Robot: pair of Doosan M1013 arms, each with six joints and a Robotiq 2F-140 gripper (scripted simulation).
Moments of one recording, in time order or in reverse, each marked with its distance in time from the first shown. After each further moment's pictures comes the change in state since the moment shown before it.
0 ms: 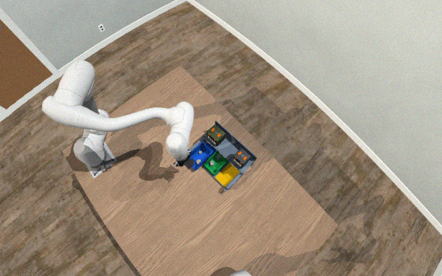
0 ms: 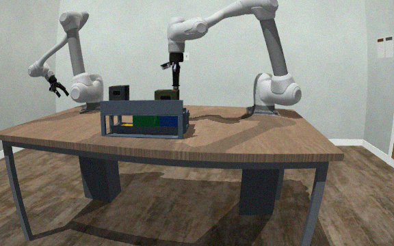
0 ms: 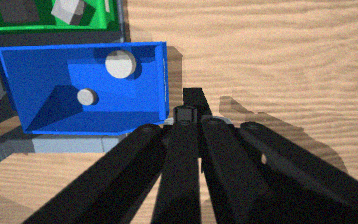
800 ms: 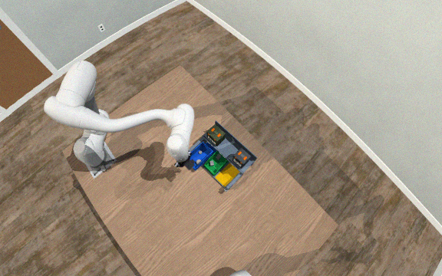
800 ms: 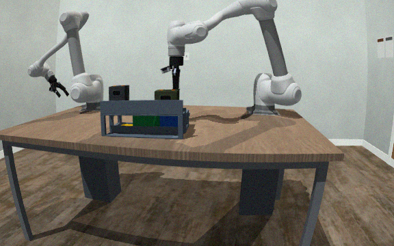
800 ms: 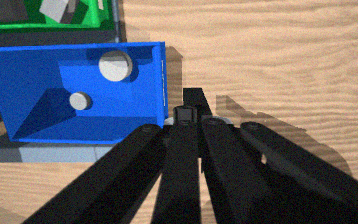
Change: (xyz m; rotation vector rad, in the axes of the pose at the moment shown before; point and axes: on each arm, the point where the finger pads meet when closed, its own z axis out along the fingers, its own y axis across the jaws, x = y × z) left arm 0.000 0.000 0.021 -0.001 0.000 0.000; right arm 0.000 0.000 0.000 0.000 0.000 0.000
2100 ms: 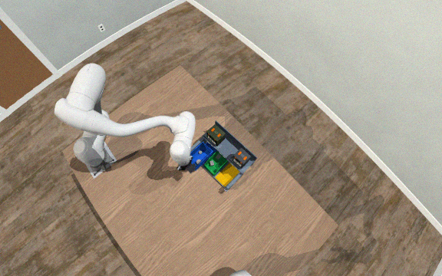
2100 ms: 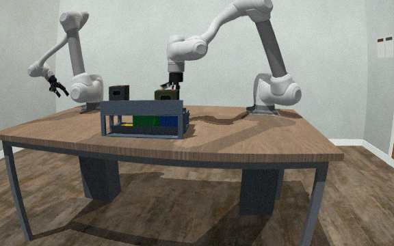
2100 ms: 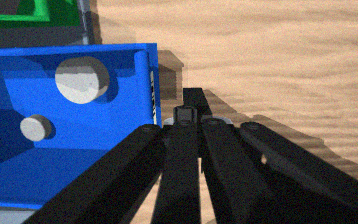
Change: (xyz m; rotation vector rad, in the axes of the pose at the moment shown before) left arm 0.000 0.000 0.088 0.000 0.000 0.000; right arm 0.000 0.000 0.000 0.000 0.000 0.000
